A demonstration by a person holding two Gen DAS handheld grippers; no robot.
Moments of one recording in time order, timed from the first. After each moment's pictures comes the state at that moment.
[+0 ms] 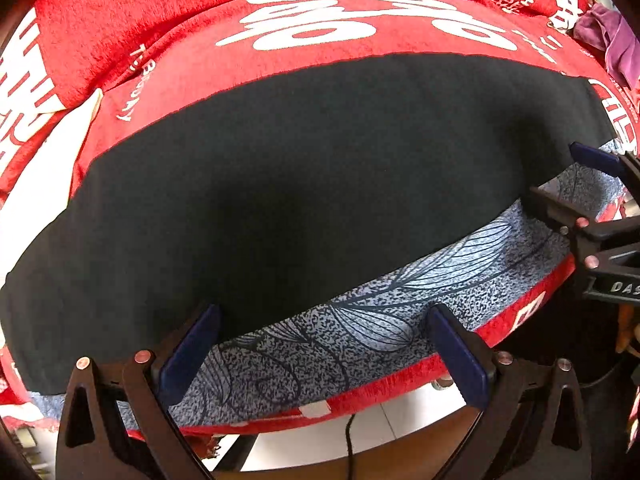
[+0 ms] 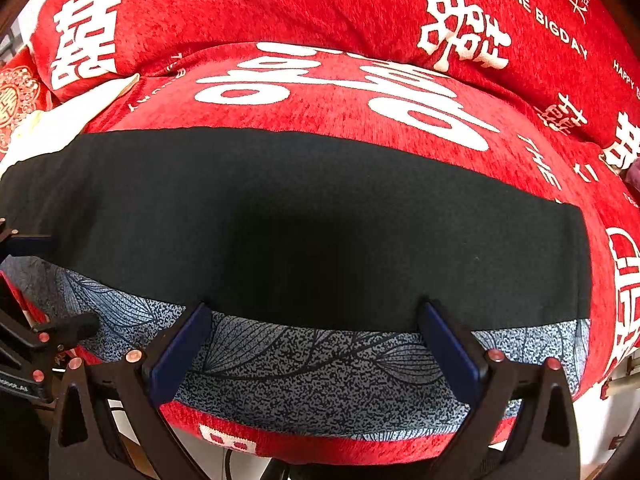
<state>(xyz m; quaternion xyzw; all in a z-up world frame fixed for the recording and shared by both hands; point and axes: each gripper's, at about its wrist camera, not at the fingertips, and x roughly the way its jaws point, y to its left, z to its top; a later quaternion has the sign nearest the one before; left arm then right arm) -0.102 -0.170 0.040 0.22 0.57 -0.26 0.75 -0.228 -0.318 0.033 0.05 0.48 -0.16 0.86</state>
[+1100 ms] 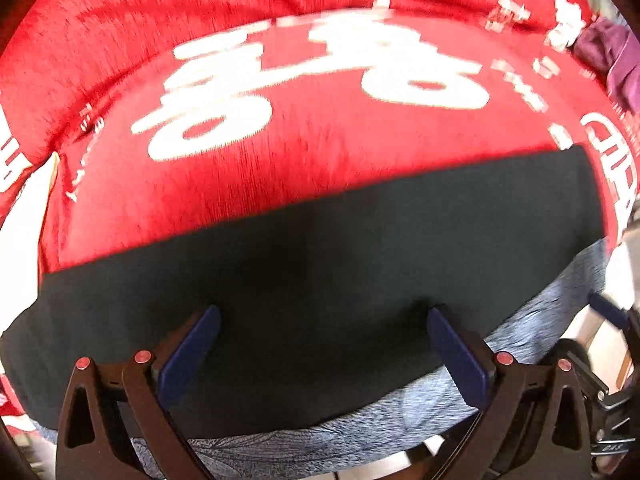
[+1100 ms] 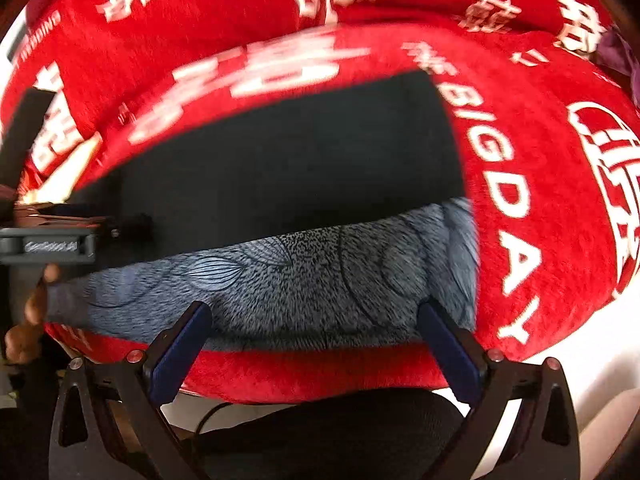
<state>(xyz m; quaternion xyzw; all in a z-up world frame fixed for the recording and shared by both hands) -0.083 -0.313 0.058 0.21 0.56 -0.27 0.75 -0.321 -0.420 0.038 0.22 0.46 -0.18 0.84</state>
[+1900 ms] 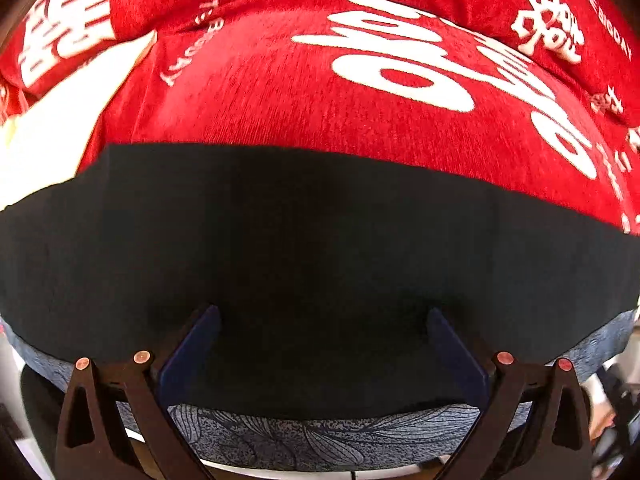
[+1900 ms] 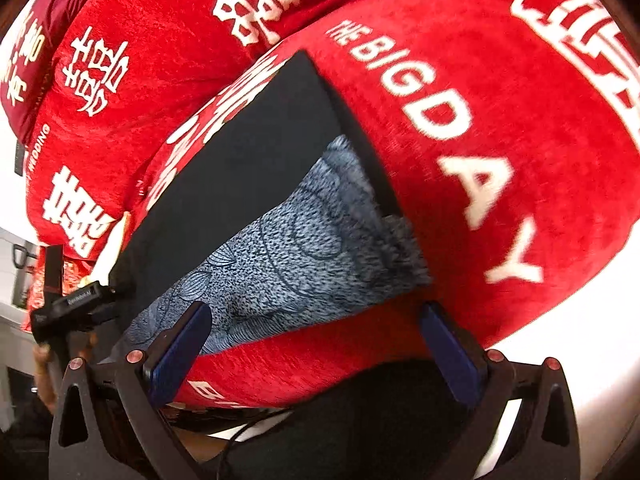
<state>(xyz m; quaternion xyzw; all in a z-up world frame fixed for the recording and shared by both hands) -0.041 -0.197 0.033 0.10 0.62 -0.13 0.77 -0.365 -0.466 0.004 0.40 0.39 -0.15 0.82</state>
